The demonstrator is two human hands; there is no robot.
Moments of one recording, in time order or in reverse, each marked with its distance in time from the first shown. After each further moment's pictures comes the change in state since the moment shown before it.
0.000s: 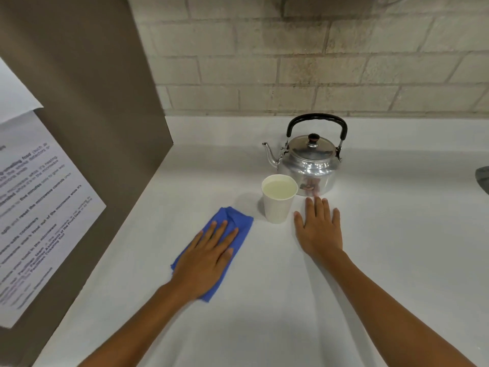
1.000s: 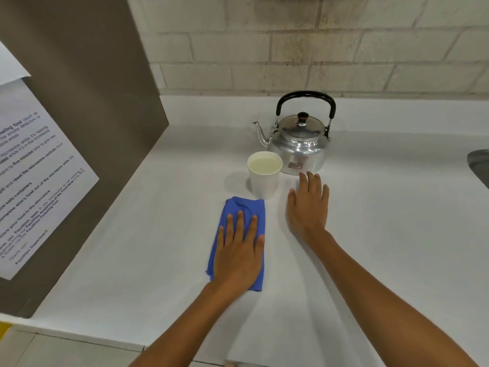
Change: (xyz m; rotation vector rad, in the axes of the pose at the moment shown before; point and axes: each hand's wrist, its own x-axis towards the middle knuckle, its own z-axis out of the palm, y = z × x) left_hand -0.005 0.125 0.022 -0.044 -0.047 -0.310; right_hand -0.014 0.002 -0.020 0.237 0.153 -0.023
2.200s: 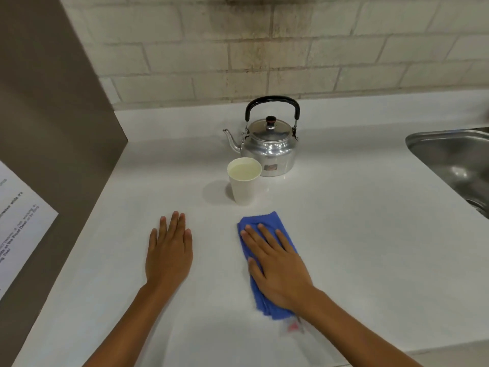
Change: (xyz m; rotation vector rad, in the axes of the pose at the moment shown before) left_hand 0.040 -0.112 -0.030 0.054 0.121 0.005; right_hand -0.115 -0.027 0.005 -0.059 -0.255 -0.333
